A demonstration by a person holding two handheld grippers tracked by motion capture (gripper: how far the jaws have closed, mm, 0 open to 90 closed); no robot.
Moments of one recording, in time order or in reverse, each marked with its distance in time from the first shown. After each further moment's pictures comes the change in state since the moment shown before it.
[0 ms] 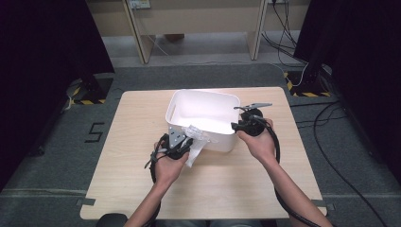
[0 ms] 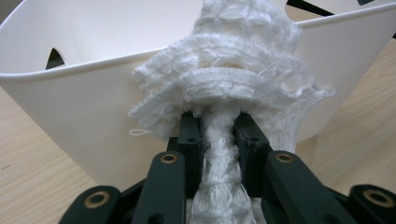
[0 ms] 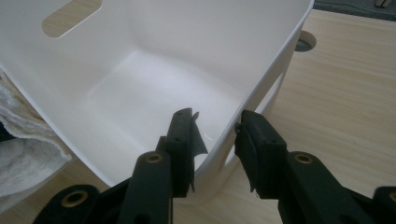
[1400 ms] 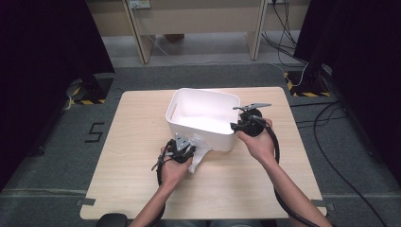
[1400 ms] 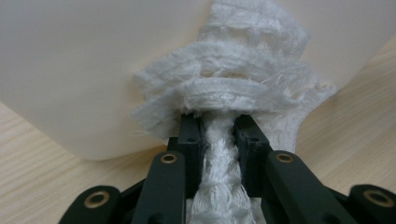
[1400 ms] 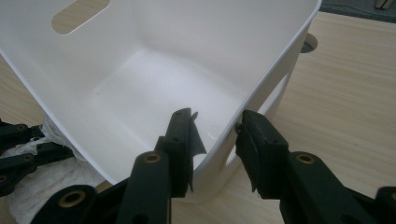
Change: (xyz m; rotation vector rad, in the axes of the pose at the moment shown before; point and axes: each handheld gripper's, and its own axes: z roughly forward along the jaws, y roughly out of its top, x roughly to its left) left arm -0.005 -0.034 0.034 0.113 -0.007 -0.018; right arm 0.003 0.000 0.000 -0.002 0.001 -0.002
